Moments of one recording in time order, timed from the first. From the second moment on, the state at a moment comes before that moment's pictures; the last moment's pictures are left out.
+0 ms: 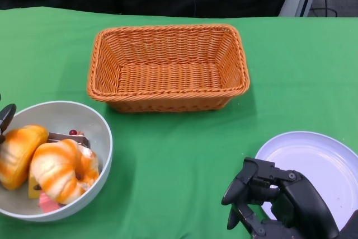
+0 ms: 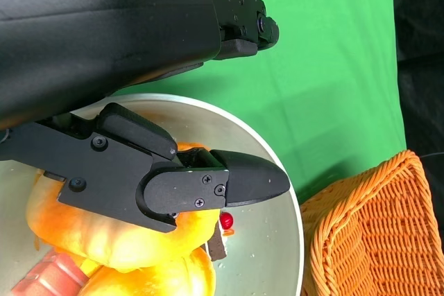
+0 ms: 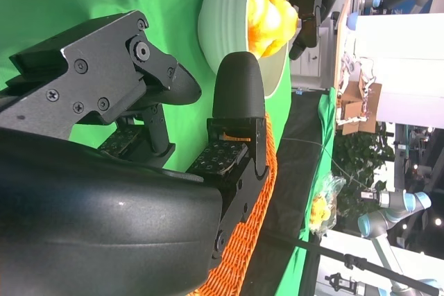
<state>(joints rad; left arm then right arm) -0.53 0.47 0.23 0.92 -0.09 0.09 -0.41 0.21 -0.04 0.21 -0.10 0.07 -0.31 0.30</state>
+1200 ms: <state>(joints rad) -0.27 0.35 0.23 0.20 -0.33 0.60 -0.45 0.20 -0.04 0.21 -0.09 0.06 -0.32 0.30</state>
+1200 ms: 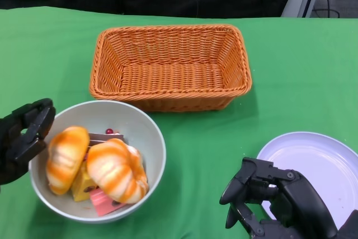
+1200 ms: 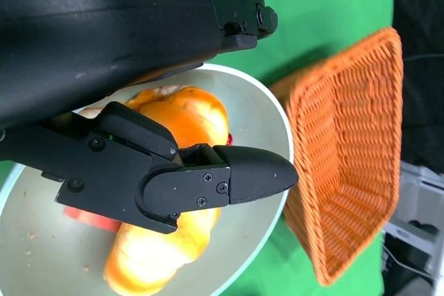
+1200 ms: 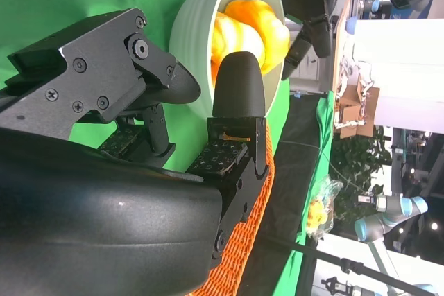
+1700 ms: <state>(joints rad) -0.21 0.29 0.20 -0.02 -0.36 0.73 -0.37 0.20 -0.04 0.21 -0.09 0.06 -0.32 0.30</state>
